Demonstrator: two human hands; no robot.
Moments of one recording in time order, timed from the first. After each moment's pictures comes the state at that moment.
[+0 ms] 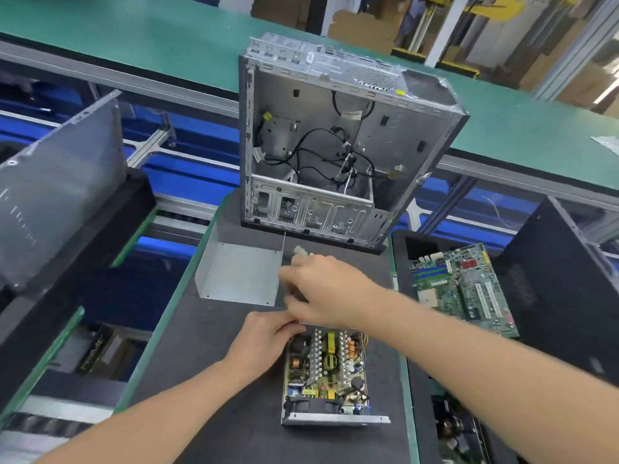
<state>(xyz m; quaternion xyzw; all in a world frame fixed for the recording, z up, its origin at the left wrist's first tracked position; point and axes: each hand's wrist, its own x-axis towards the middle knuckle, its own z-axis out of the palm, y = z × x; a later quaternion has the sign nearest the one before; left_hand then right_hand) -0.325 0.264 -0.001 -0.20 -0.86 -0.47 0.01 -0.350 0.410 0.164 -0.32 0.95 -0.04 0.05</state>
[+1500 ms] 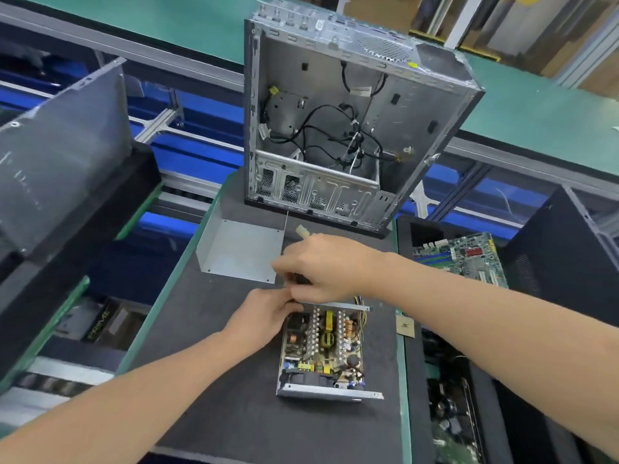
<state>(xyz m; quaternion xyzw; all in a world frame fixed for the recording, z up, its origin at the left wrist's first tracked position) -0.318 0.267 0.011 -0.19 -0.89 -0.42 0.01 -0.359 0.417 0.169 -0.46 0.88 0.01 0.11</state>
